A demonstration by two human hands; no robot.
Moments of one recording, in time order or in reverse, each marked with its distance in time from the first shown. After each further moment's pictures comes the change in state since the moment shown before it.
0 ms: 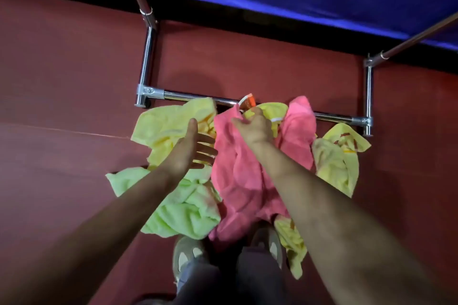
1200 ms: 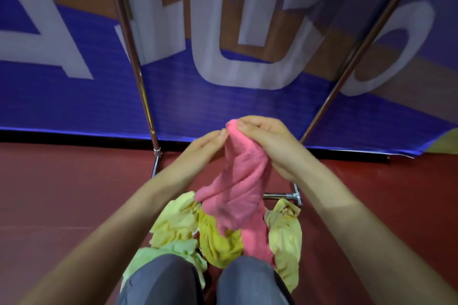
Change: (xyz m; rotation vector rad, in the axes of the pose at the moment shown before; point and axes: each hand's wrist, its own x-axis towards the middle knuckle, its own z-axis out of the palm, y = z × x) left_hand -0.283 0.184 0.046 -0.038 -0.281 0.789; right_hand -0.296 -0.127 -0.290 0.684 -0.292 -0.792
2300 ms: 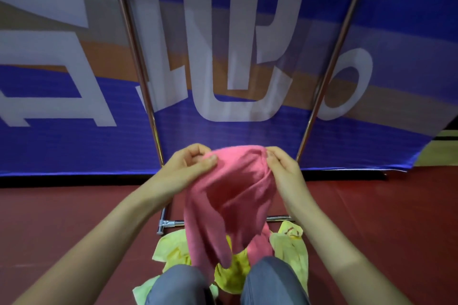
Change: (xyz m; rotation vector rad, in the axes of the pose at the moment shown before) left_hand -0.082 0.077 0.018 0.170 0.001 0.128; right_hand -0.090 -0.021 -0.002 -0.169 0.416 -0.247
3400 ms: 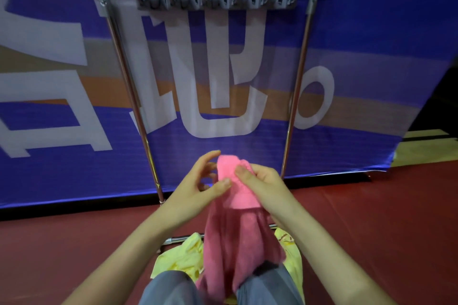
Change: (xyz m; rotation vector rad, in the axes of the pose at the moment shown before) left_hand -0.043 0.017 0.053 0.233 -0.059 0.150; right_hand -0.065 -0.066 -0.015 0.296 -0.228 0.158
